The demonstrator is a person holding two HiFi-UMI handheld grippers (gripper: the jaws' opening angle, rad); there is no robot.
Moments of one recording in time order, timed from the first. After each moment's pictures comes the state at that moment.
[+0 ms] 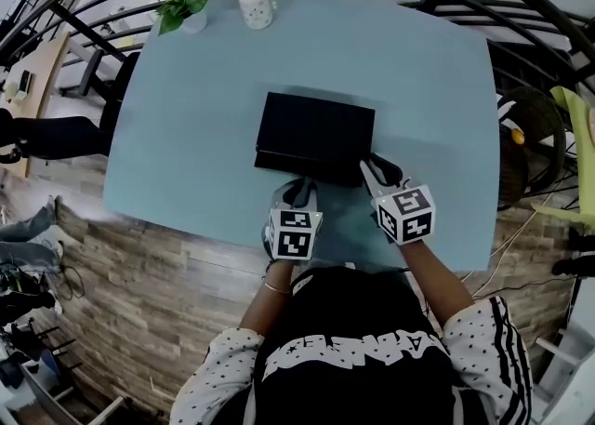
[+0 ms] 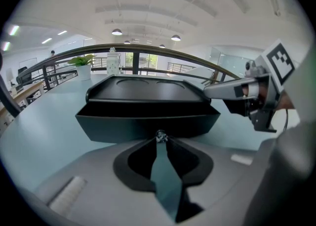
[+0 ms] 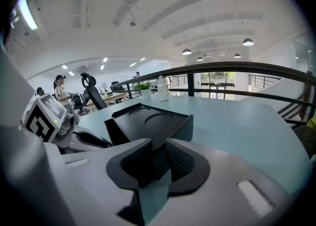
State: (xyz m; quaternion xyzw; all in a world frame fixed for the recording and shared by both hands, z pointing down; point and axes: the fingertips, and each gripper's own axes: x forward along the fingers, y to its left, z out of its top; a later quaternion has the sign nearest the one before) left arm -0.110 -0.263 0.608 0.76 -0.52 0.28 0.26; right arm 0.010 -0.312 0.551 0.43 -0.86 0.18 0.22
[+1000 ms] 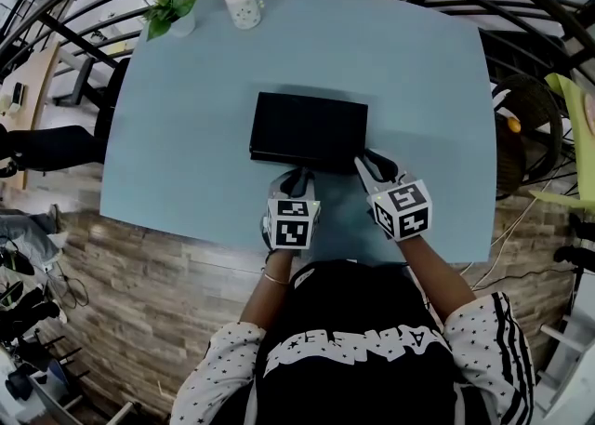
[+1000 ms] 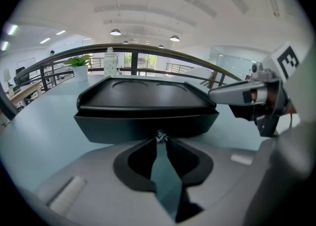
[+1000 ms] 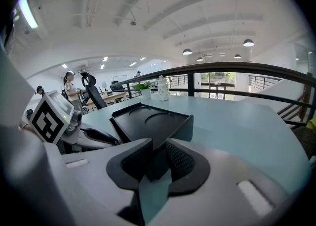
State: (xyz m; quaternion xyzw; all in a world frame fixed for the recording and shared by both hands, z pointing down) left arm -0.104 -0.281 0.608 0.77 -0.51 0.28 0.25; right arm 0.012 -0.311 0.551 0.43 -0.86 0.17 0.23
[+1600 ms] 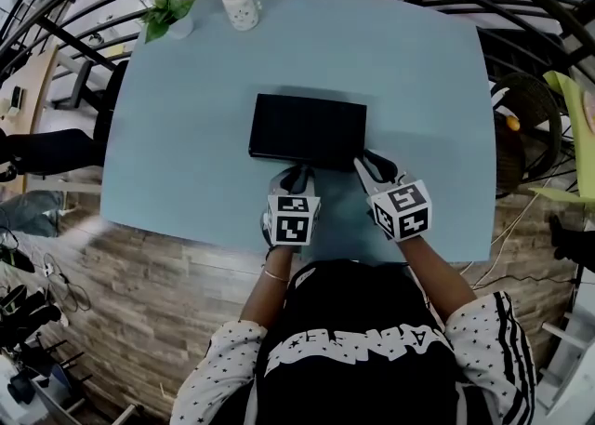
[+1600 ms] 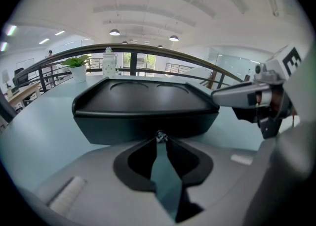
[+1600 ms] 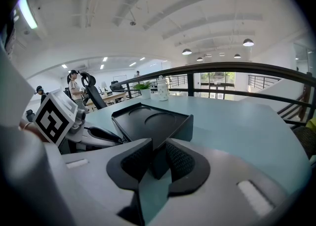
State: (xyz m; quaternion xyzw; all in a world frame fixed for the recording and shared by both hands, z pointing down) left arm -0.103 -0.291 0.610 0.77 -0.51 0.28 0.25; right arm 0.011 -0.310 0.551 0.43 -0.86 0.17 0.23
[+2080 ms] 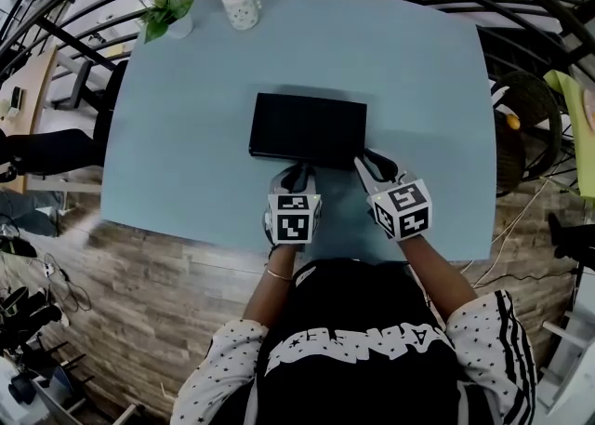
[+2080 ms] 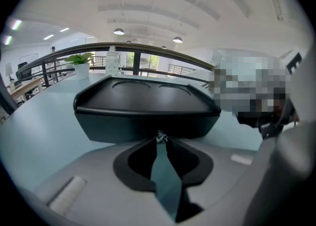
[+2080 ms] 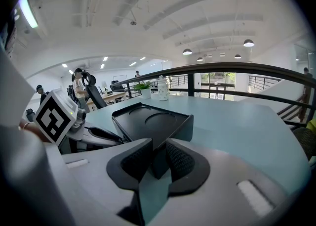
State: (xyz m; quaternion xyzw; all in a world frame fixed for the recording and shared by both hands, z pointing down) left arm -0.104 -0.293 0.609 0.77 -0.52 0.27 0.27; right arm 0.010 -0.310 0.552 0.43 -0.86 0.17 0.23
